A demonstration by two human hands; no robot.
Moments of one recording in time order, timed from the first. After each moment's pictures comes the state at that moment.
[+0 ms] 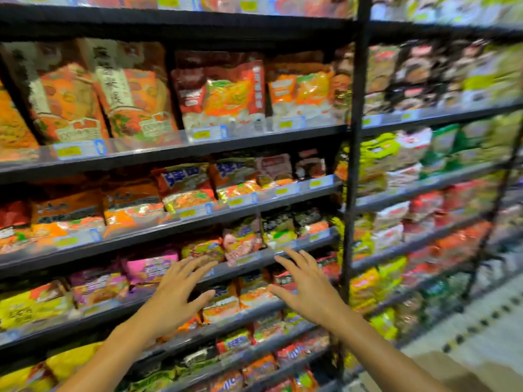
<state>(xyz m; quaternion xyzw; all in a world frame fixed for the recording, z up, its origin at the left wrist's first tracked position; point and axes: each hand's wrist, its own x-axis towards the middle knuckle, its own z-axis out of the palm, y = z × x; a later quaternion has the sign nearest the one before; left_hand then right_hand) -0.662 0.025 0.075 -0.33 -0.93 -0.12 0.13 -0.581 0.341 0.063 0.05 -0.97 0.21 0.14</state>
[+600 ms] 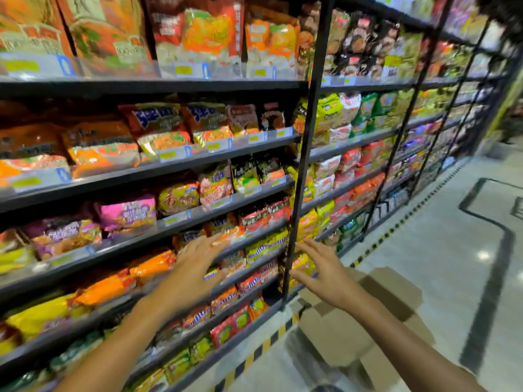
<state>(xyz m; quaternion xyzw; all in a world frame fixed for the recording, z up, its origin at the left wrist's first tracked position) -0.593 -0.013 0.016 -0.44 -0.88 -0.17 0.03 -0.424 0.273 0.015 -0.12 -0.96 0.21 0.10</state>
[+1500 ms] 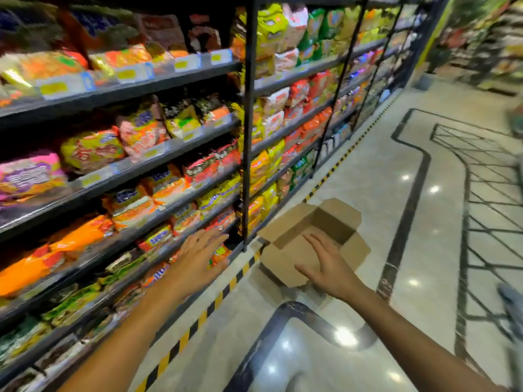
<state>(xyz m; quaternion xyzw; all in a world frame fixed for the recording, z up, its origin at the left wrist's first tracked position) -0.557 0.067 -0.097 -0.51 -0.84 -0.16 -0.10 -0.309 0.302 -0.090 -0.26 -0.93 0.23 0.07</state>
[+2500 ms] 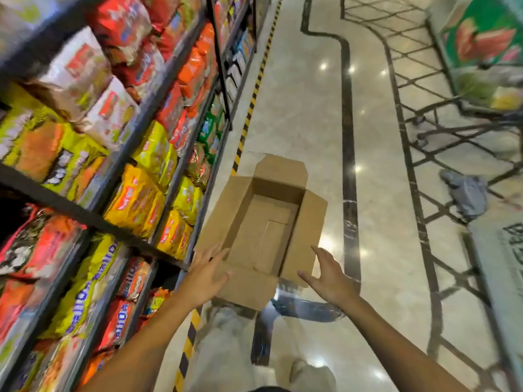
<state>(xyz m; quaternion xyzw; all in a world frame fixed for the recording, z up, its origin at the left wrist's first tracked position) -0.678 0.581 -0.298 -0.61 -0.72 -0.09 -0.31 -0.354 0.672 -0.292 -0.59 -0.70 0.40 0.02</state>
